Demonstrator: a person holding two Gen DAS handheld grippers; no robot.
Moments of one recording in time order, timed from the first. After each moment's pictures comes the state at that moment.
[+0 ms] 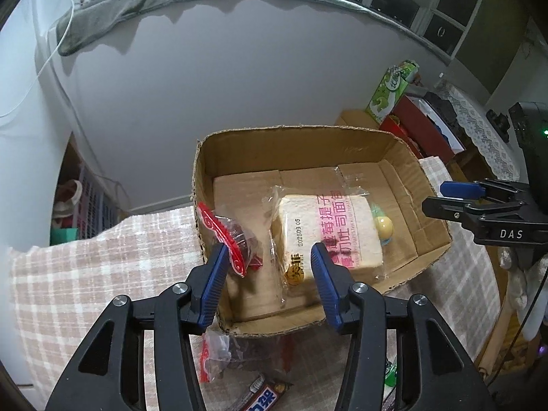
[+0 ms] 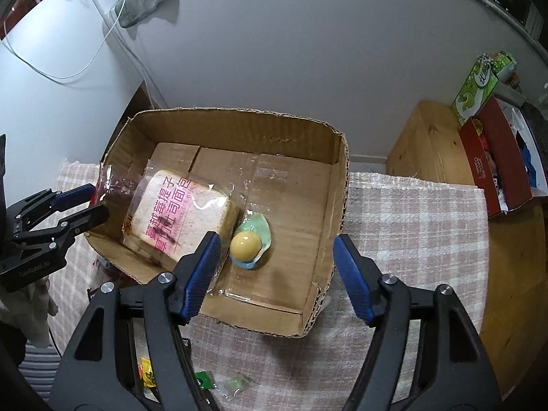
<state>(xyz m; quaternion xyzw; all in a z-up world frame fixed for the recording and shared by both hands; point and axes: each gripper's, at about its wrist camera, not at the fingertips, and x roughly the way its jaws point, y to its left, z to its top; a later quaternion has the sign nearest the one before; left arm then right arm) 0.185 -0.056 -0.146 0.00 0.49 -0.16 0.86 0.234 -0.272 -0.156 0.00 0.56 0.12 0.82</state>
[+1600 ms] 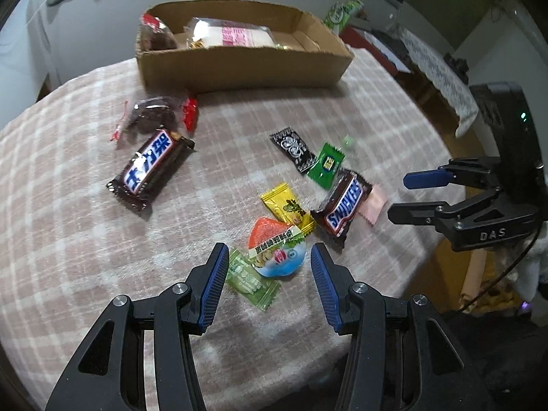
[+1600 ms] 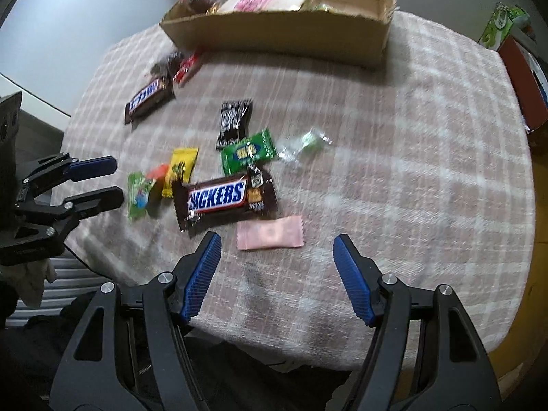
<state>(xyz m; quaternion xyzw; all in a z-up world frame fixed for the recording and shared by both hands) -0.001 -0.079 -0.189 0.01 0.55 -0.23 0.80 0.027 -0.259 -0.205 -0.01 0.64 0.19 0.74</state>
